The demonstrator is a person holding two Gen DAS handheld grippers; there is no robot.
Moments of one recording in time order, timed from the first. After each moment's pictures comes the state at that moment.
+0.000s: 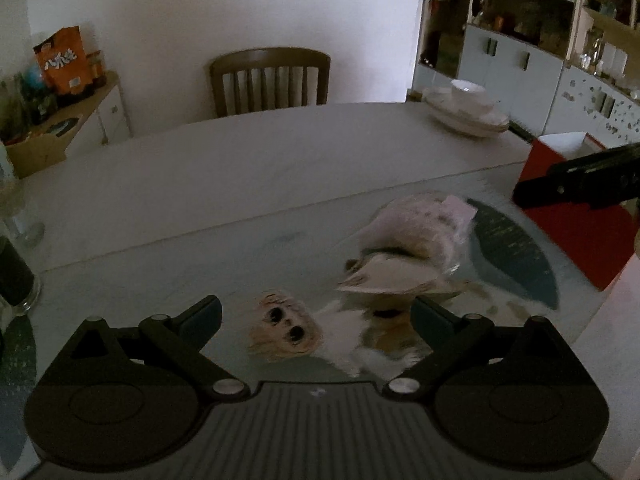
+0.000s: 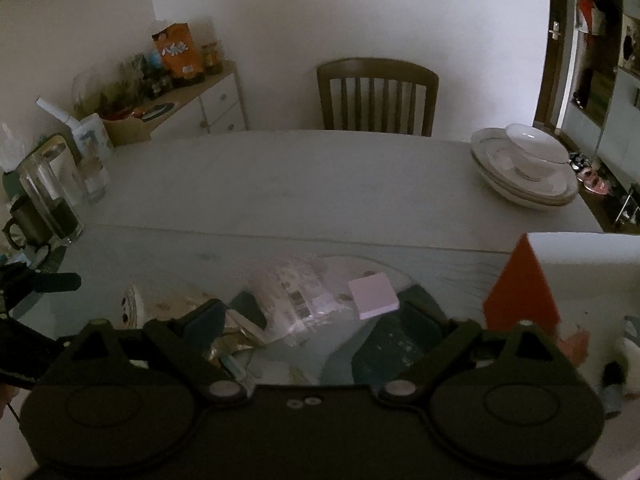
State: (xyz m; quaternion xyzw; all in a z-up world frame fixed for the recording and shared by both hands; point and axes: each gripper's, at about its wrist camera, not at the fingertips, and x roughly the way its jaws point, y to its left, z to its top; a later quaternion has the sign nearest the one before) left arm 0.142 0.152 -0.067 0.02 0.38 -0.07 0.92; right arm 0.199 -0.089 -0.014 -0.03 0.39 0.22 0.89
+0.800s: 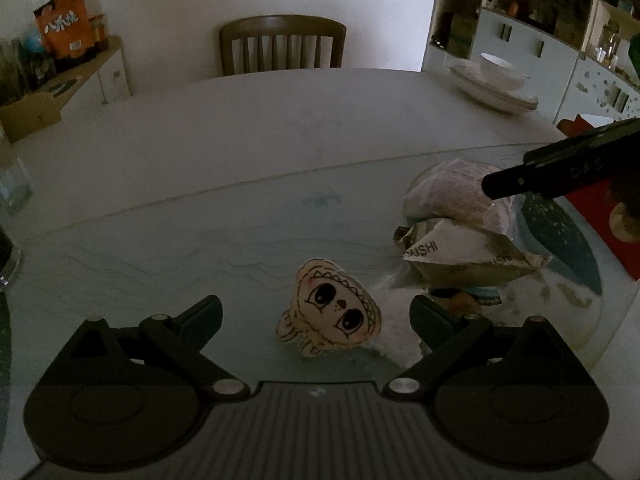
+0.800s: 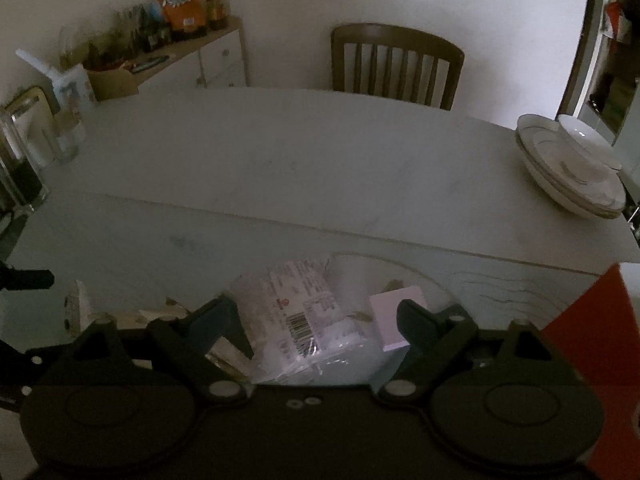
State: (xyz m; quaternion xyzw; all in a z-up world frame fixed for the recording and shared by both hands) left arm 0.166 0.177 -0.112 0.00 0.41 -0.06 0.91; right arm 0.252 -0.042 -0.069 -0.08 0.42 0.22 0.87
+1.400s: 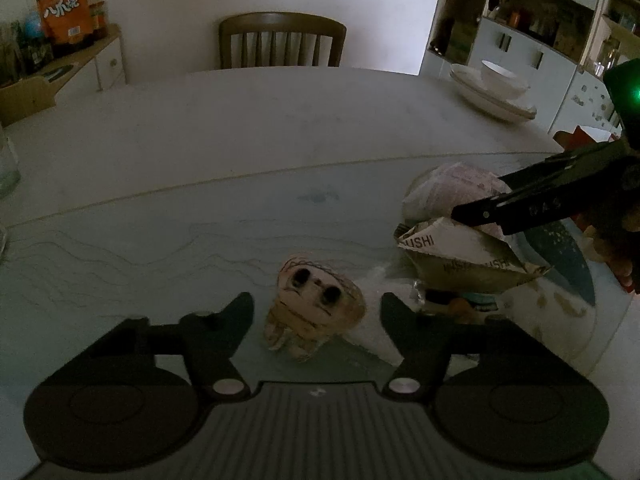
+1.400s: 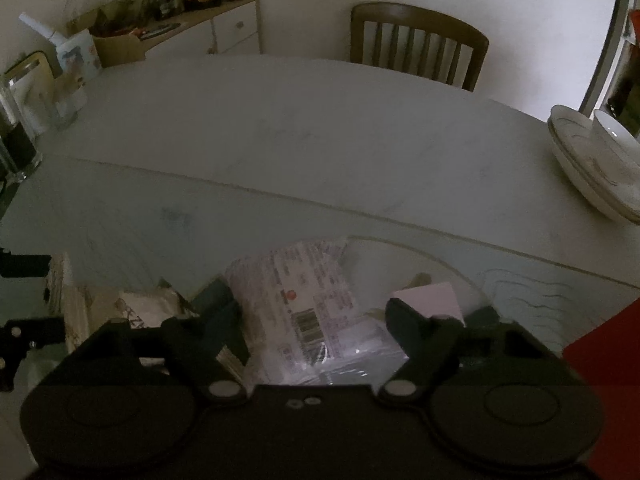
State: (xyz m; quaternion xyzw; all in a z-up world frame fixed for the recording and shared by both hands) left arm 0.170 0.184 -0.119 -0.03 0.41 -0.07 0.91; right arm 0.265 -0.024 -0.096 -0.11 0.44 0.24 0.86
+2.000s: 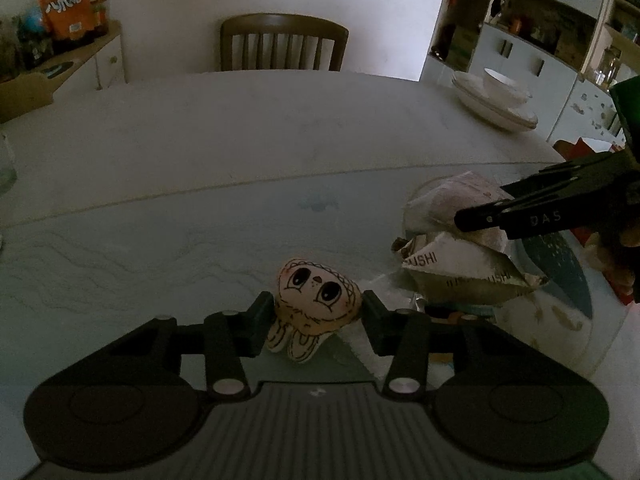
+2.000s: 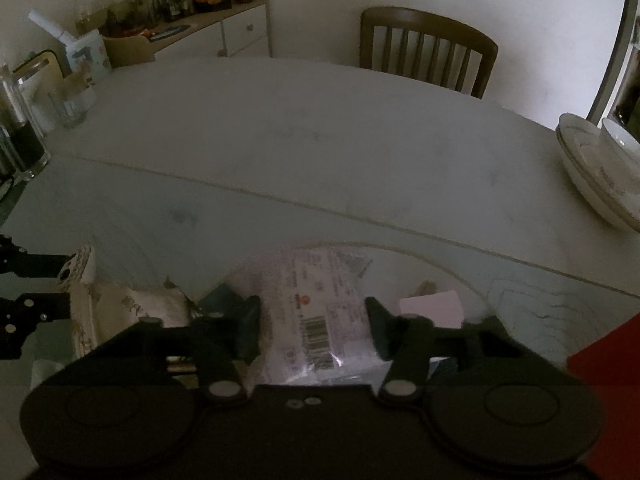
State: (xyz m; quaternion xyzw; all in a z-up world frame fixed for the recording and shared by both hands) left arm 0.176 0.185 -0.118 -0.04 0.41 -0.07 0.91; right arm 0.265 -0.025 -0.093 -0.11 0.44 0.25 0.86
